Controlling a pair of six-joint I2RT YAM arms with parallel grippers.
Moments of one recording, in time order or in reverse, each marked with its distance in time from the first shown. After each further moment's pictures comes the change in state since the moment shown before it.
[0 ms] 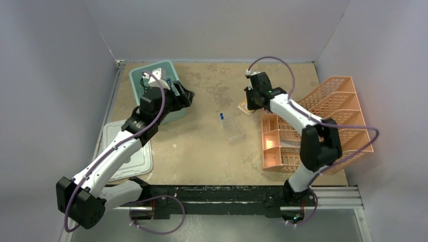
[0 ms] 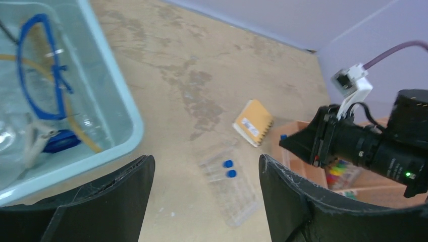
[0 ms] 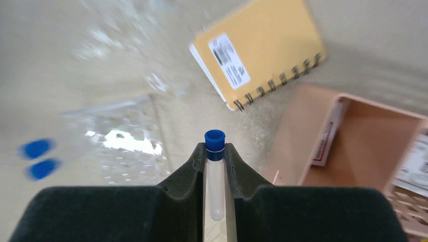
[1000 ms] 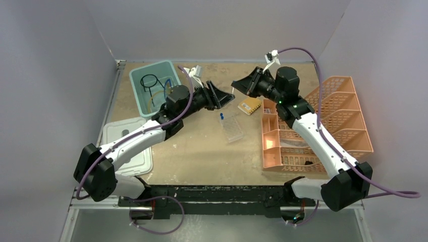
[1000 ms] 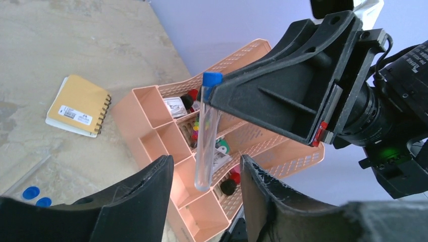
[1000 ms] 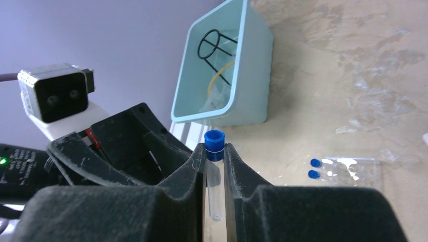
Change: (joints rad) left arm -0.210 0.275 0.058 0.492 0.392 -0.208; right arm 0.000 -0.483 -0.104 0.424 -0.470 0.559
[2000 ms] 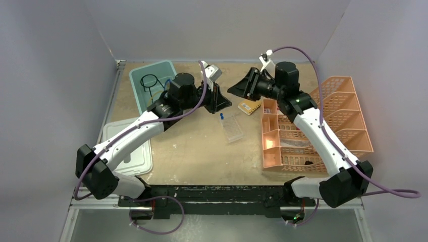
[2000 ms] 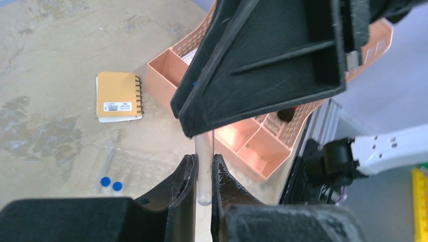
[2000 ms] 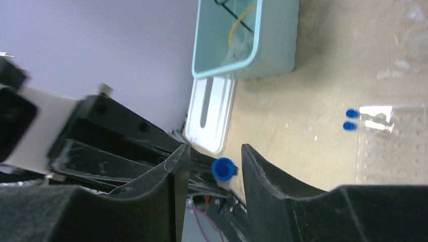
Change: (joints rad) left arm -0.004 0.029 0.216 -0.381 0.206 0.498; right arm -0.002 0.026 0.101 -0.201 -0.161 0.078
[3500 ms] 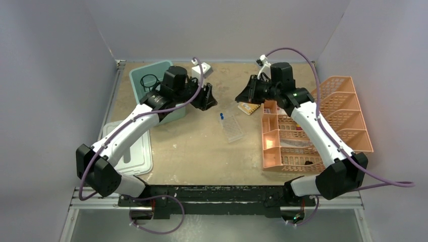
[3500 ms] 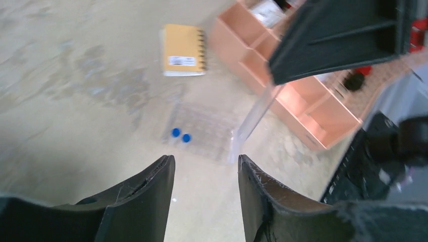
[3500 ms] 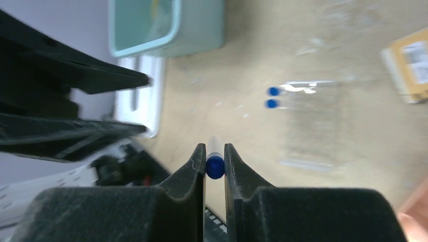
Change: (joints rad) left arm 0.116 0.042 0.132 -0.350 0.018 0.265; right arm -0.032 0.084 0.066 -0.267 0.004 -0.258
